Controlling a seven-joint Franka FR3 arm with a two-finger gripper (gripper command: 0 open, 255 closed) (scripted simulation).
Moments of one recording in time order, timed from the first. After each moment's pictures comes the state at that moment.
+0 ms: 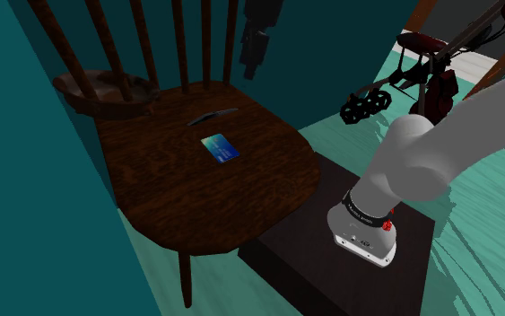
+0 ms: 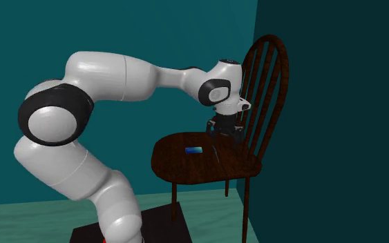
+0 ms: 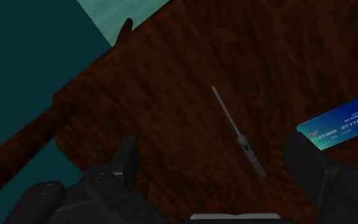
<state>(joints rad) 0.24 -0.47 -0.03 -2.27 0.11 1.90 -0.64</state>
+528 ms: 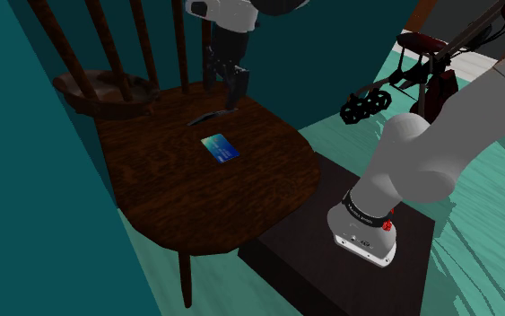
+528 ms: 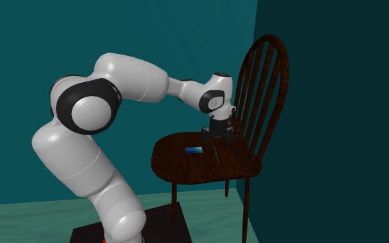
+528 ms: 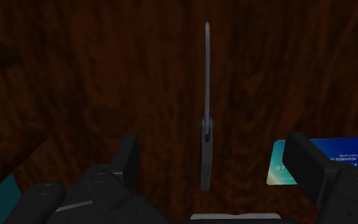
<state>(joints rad) 0.37 -0.33 0.01 -2.28 0.11 2.02 -0.97</state>
